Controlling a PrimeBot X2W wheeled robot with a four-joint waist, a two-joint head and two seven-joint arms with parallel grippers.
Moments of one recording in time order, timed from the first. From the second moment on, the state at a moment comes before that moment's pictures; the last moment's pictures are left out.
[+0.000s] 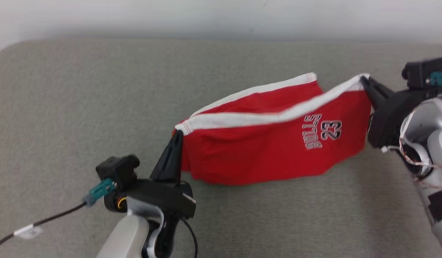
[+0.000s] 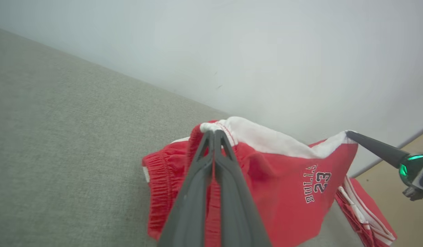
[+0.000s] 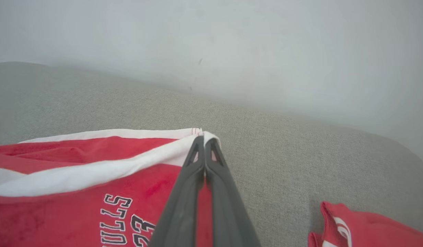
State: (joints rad) left arm -0.37 0.09 -0.39 0.22 -0.73 -0.02 -0.13; right arm -0.63 -0.46 0.23 0.31 0.44 0.13 0.40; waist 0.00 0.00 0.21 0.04
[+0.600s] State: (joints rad) left arm -0.63 0.05 -0.46 0.47 -0.75 0.02 -0.21; right arm -0.90 -0.42 0.22 0.60 0.29 0.13 0.25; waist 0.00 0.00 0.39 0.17
